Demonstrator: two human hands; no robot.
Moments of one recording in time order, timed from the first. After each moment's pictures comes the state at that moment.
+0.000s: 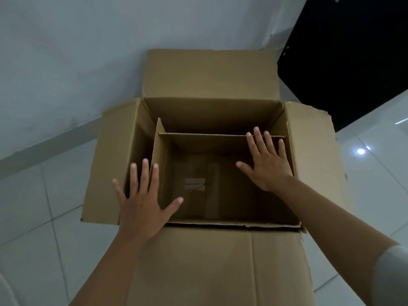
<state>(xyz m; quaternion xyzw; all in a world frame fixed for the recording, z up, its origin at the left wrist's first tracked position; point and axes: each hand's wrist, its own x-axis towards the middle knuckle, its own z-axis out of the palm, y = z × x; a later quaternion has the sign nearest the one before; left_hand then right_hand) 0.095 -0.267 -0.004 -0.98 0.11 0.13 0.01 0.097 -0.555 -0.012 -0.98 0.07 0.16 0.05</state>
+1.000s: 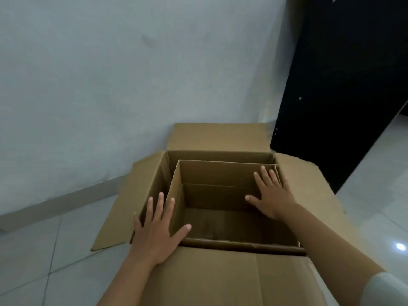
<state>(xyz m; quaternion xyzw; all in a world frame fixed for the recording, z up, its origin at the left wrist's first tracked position) 0.070 -0.260 -0.016 -0.99 0.11 0.08 -0.08 0.075 -0.559 -0.008 -0.99 0.09 0.04 0.05</state>
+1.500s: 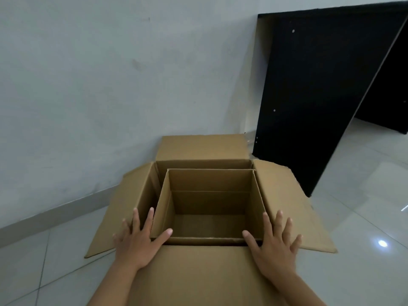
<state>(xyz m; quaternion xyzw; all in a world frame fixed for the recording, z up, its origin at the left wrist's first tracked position) 0.054 -0.247 -0.003 -0.99 0.04 0.14 -0.07 -0.053 -0.520 -0.026 -0.94 0.30 0.02 0.16</state>
